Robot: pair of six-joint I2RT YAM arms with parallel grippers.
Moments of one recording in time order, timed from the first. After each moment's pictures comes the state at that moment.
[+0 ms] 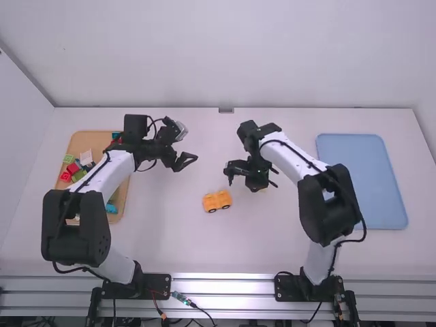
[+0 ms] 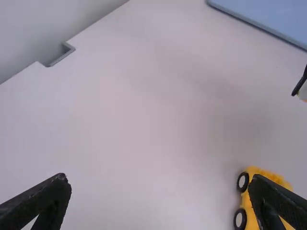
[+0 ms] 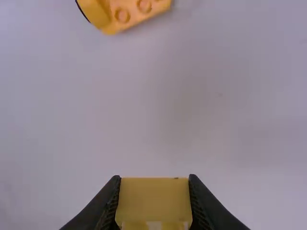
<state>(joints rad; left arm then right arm) 0.01 1.64 1.06 -0.29 0.77 0.60 0.46 1.95 1.45 -1.16 -0.07 -1.07</state>
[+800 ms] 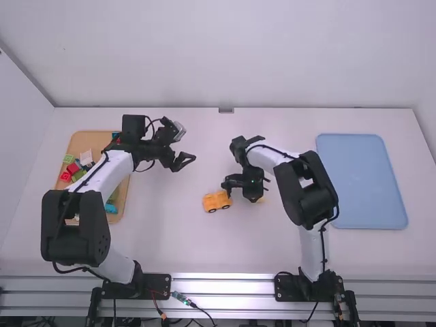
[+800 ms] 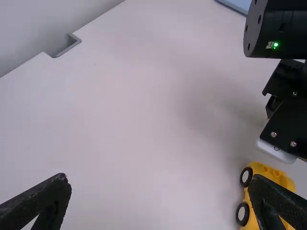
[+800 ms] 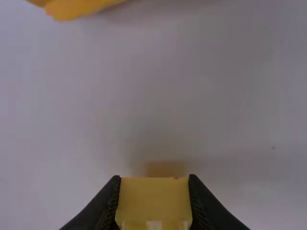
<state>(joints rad) 0.02 1.64 1.06 -0.30 0.76 0.60 0.50 2.13 1.40 -1.05 -0.01 -1.10</state>
